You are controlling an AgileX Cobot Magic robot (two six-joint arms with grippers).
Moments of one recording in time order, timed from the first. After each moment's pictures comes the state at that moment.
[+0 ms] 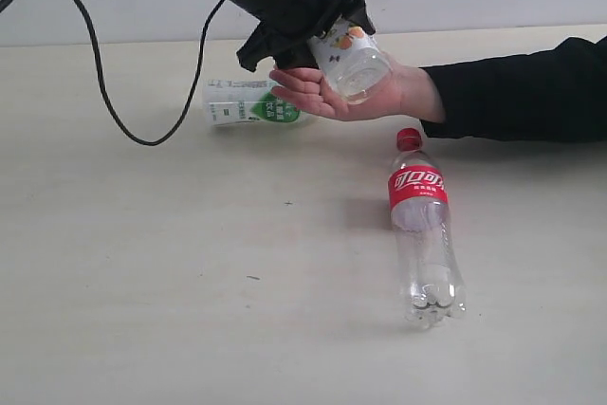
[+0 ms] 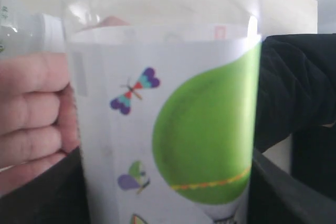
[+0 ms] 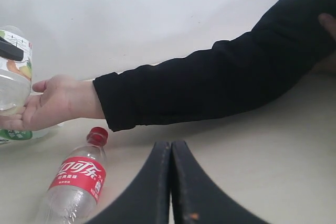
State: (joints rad) left arm -0.60 2.13 -1.78 -0.55 0.63 -0.43; right arm -0.01 0.01 0.00 0.13 0.29 0.08
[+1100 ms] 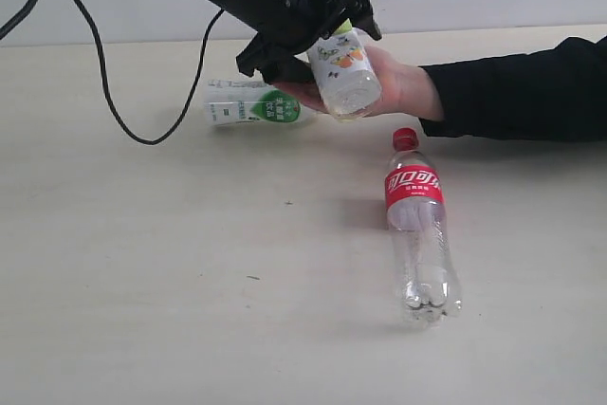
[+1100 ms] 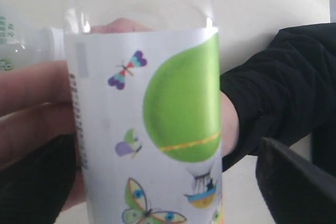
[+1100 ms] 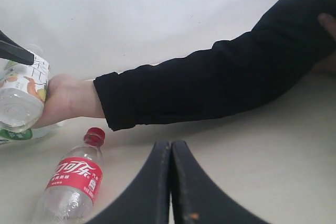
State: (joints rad) left arm -0.58 2.17 -1.78 -0.59 0.62 -0.30; right arm -0.01 0.01 0.00 0.13 0.29 0.08
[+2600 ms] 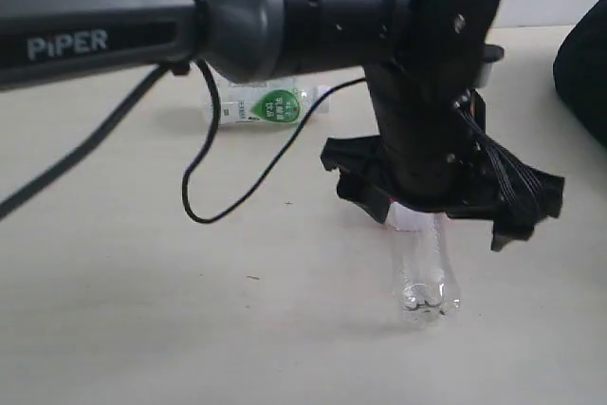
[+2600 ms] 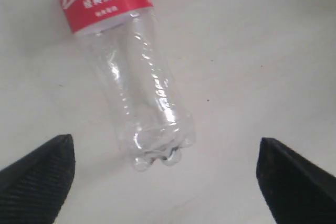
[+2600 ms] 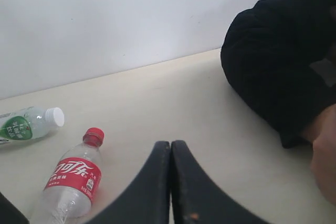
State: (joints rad) left arm -1.09 2.10 -1.78 -0.04 1.04 -0.60; right arm -0.01 0.01 0.00 0.13 0.29 0.08
